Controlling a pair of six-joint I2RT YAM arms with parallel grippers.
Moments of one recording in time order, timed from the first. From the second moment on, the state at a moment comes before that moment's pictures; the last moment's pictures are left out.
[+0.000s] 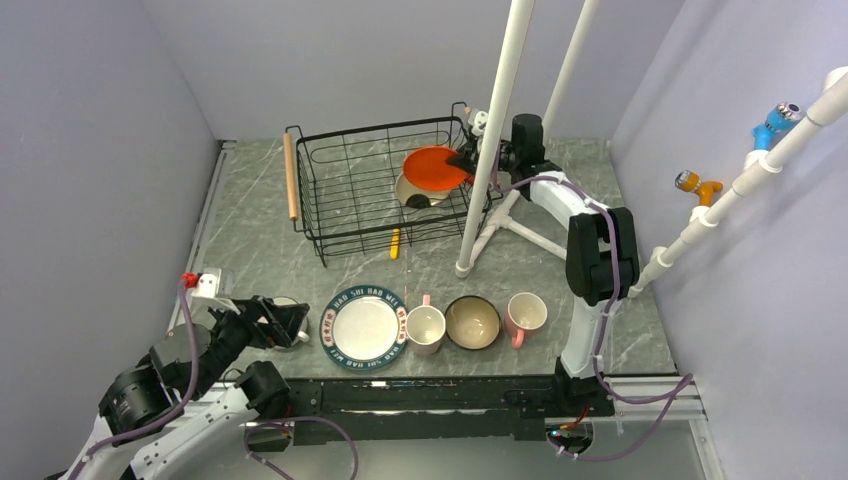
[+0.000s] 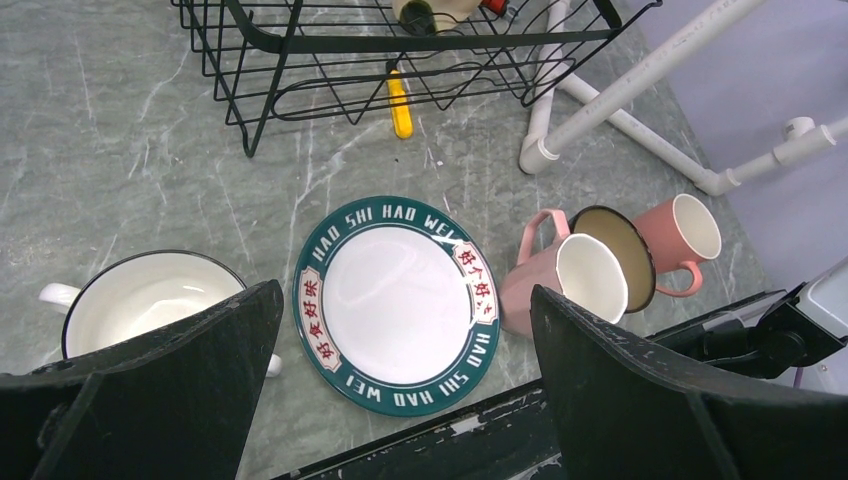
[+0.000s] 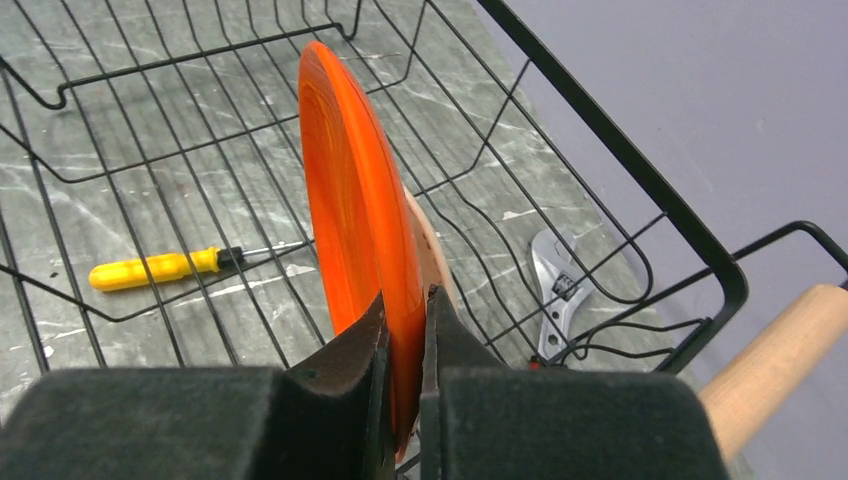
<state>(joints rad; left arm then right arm) -0.89 0.09 0.79 -0.96 -0.43 -0.60 0.21 1.96 1.48 0.18 -0.94 -0.46</state>
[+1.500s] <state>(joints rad) -0.89 0.14 0.79 -0.96 -0.43 -0.60 0.38 2.03 1.64 -0.25 -0.55 -0.94</state>
